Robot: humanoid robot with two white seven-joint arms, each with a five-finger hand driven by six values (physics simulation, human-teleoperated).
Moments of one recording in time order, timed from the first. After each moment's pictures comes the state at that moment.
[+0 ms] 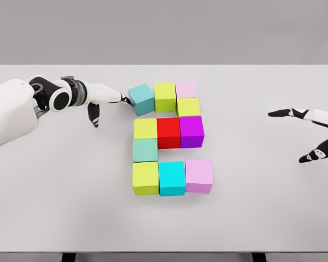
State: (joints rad) left arm -1.10 0.57 -1.28 -1.25 -0.31 0.07 -0.61; right arm -0.46 -1.20 0.73 -1.44 -0.53 -0.61 0.61
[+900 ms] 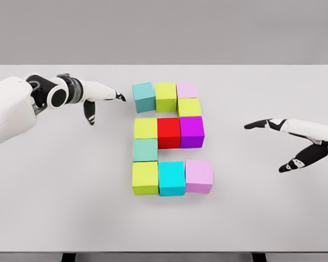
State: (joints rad) left arm -1.10 0.56 -1.28 -1.19 -0.31 0.07 -0.61; right arm -0.42 -1.14 0.67 -1.56 -0.44 -0.61 0.61
